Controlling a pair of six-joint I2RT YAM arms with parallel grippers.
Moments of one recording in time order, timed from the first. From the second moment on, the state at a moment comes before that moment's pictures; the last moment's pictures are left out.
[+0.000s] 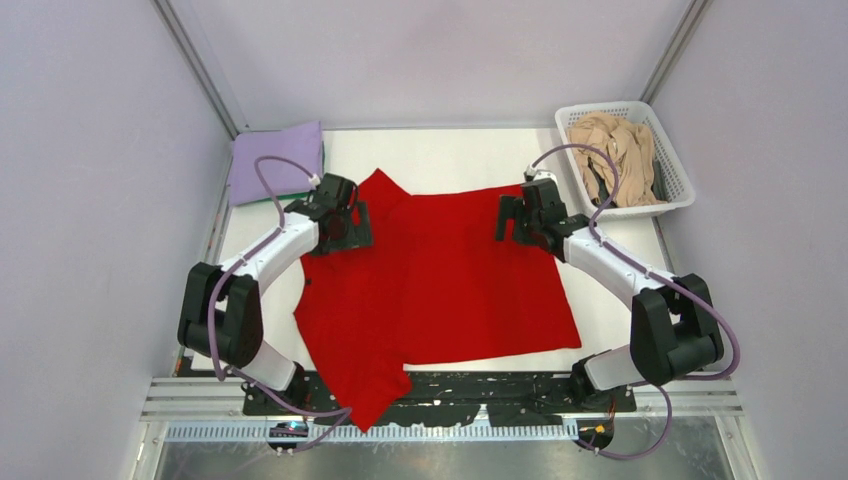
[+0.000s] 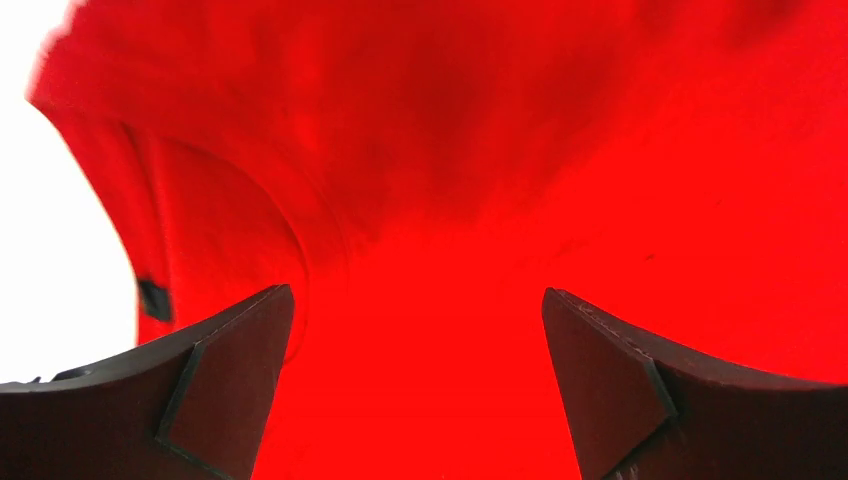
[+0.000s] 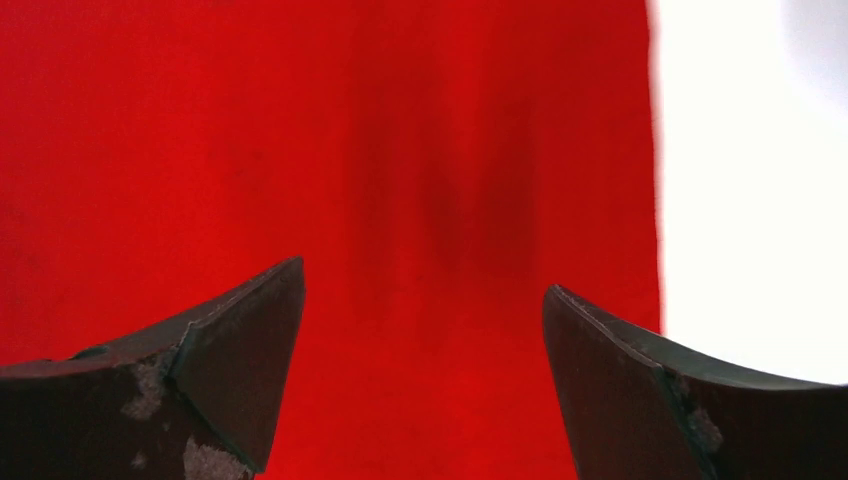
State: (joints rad) left arm -0.33 1.54 1.07 -0.61 -0.17 -0.50; right arm 0.35 1.43 0.90 -0.29 0.13 0.38
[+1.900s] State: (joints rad) left arm -0.14 2.36 1.99 -0.89 0.34 -0.82; right arm 0.16 1.73 0.95 -0.03 -0.05 0.65
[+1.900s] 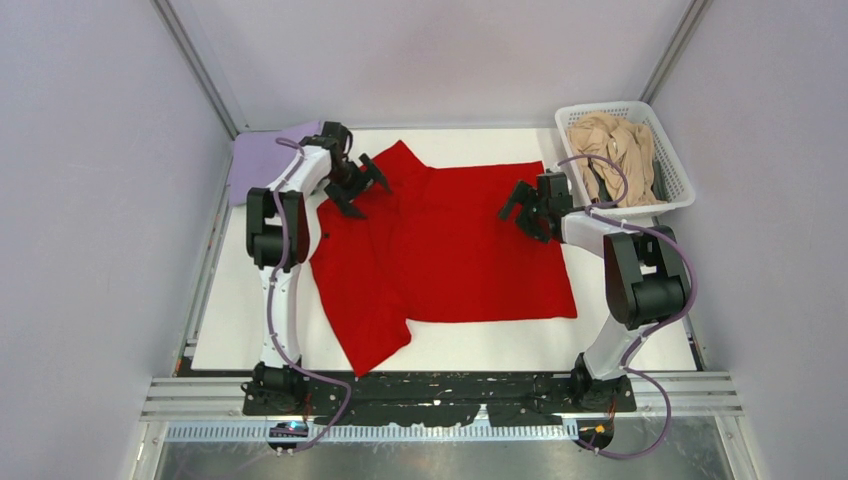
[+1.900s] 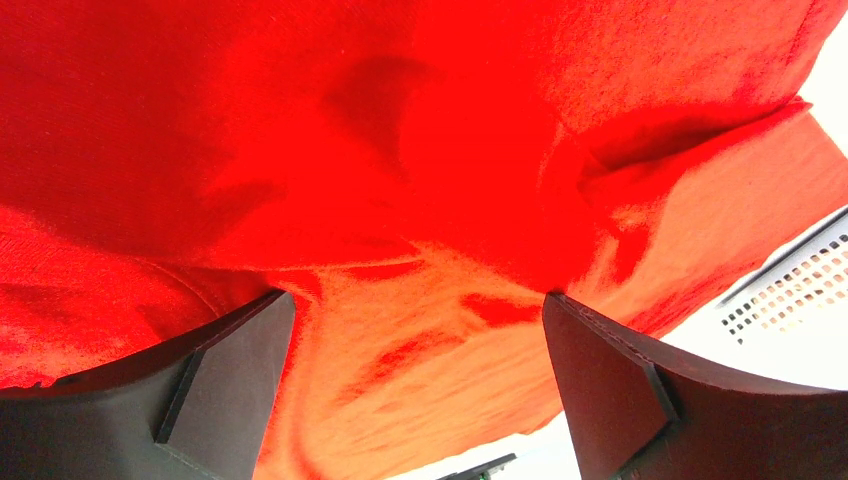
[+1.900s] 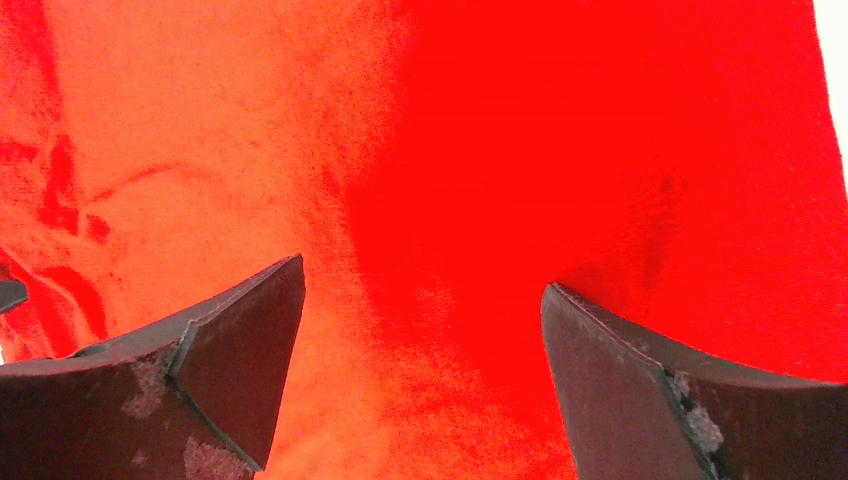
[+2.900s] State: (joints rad) left arm -0.61 1.21 0.87 -0.92 -0.03 -0.68; right arm 0.14 1.09 0.71 -0.30 0.25 0.54
